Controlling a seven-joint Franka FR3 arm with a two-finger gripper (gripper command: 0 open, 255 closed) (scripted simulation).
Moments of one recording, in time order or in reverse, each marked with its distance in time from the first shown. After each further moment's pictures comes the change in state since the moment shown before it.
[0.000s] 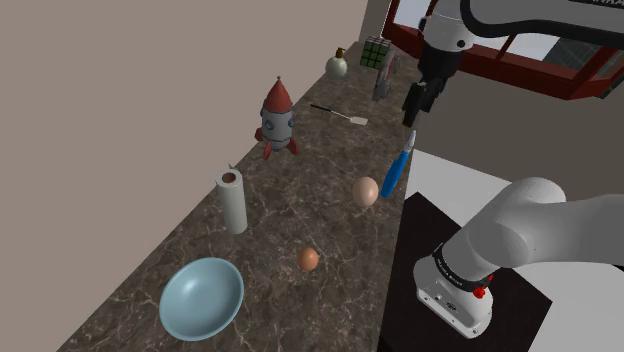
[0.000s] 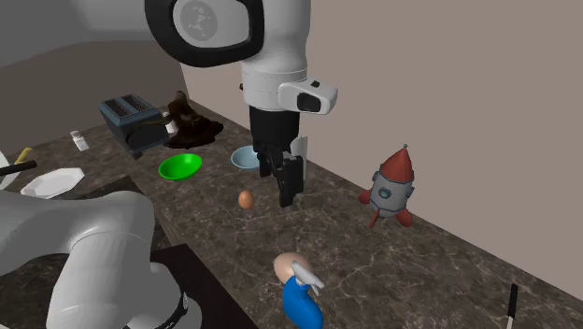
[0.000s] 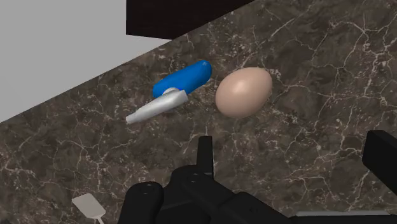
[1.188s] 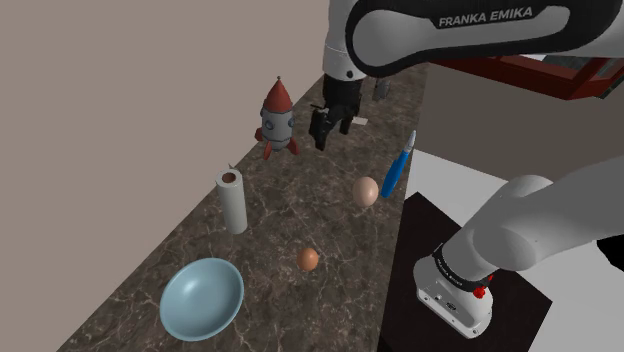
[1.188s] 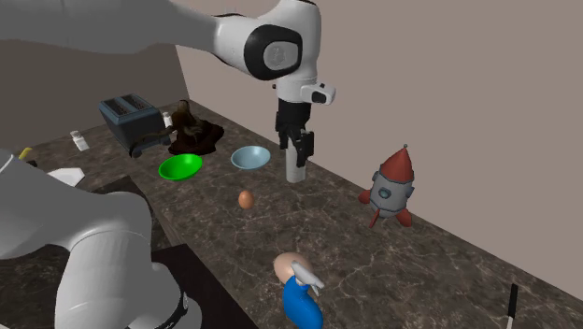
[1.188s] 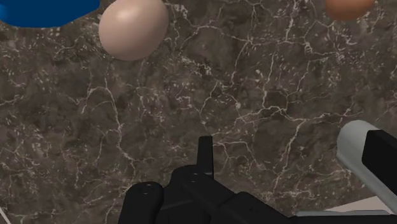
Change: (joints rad) arm 0.096 0.402 0.261 0.136 0.156 0.282 0.268
